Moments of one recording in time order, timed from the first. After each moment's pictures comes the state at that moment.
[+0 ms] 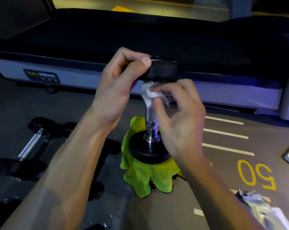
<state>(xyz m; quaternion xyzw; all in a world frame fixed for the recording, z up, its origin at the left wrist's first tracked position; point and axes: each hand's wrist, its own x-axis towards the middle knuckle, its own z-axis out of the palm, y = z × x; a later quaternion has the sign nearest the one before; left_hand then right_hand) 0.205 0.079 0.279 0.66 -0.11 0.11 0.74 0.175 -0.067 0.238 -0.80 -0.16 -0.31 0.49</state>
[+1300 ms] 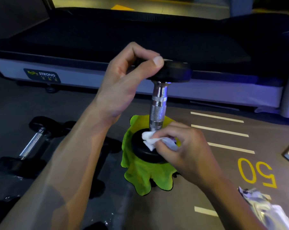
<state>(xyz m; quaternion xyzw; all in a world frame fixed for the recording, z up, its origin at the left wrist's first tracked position) 0.209 0.073 0.283 0.68 -0.16 0.10 0.70 0.141 -0.106 0.214 -0.88 -0.19 -0.07 0.43</state>
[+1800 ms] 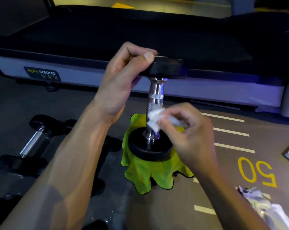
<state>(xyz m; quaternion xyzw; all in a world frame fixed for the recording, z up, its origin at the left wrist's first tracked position) 0.208 0.074 0.281 0.67 -0.12 0.08 0.73 0.158 -0.098 0.216 -0.81 -0.15 -0.17 0.54</state>
